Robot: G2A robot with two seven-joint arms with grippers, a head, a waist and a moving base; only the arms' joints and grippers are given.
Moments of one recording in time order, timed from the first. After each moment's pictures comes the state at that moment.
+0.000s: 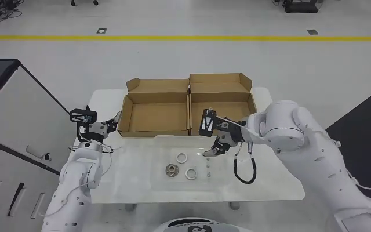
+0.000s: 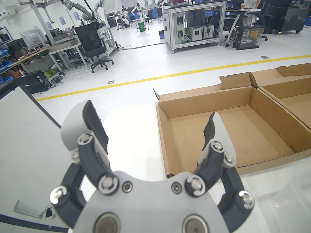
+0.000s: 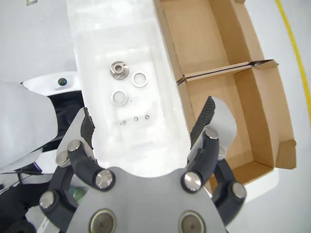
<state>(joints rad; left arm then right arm) 1.73 -1.15 -1.60 -1.80 1.33 0.00 0.00 -1.03 -0.95 0.99 -2.02 -0.48 -0.49 1.34</state>
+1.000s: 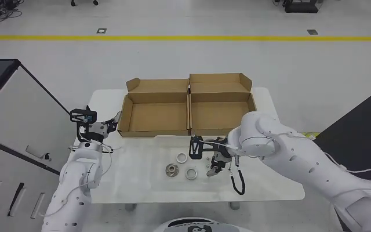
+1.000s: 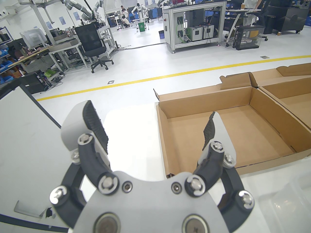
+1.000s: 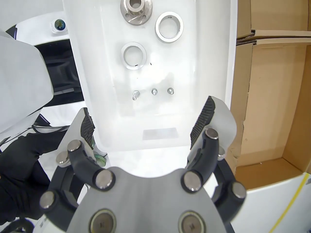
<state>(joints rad) 1.73 -1.15 -1.60 -1.80 1.33 0.00 0.00 -0.85 -0.90 0.61 -1.93 -0.51 -0.41 1.39</state>
